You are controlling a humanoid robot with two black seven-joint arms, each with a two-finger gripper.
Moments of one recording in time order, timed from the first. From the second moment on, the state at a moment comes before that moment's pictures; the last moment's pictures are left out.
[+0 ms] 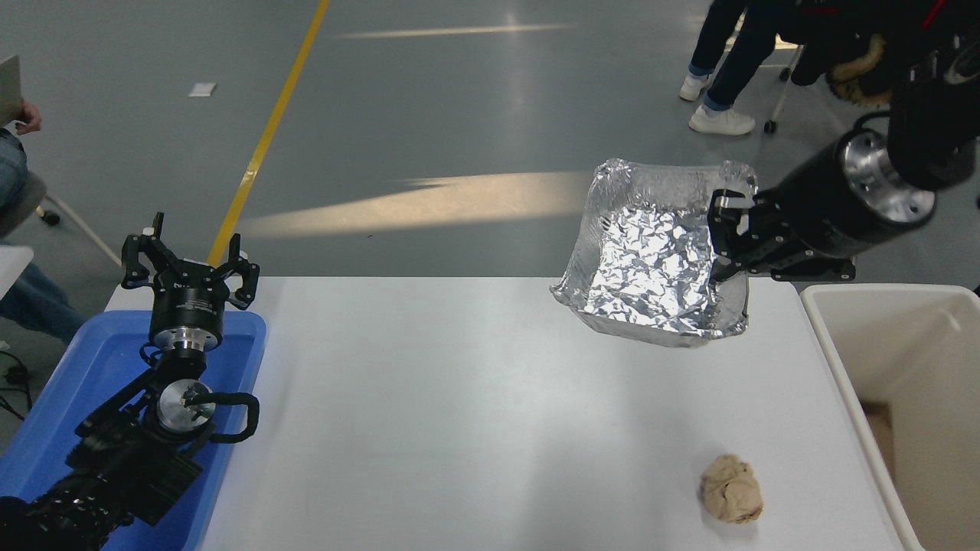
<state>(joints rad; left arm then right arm) -0.61 0.19 -0.97 -0.40 -0.12 -0.52 -0.56 2.28 -0.36 -1.45 1.57 0.34 0.39 -0.10</state>
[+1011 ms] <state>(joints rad) -0.61 0.19 -0.97 -0.40 -0.12 -0.52 -0.56 0.73 -0.57 -0.82 0.21 0.43 0.21 -0.10</state>
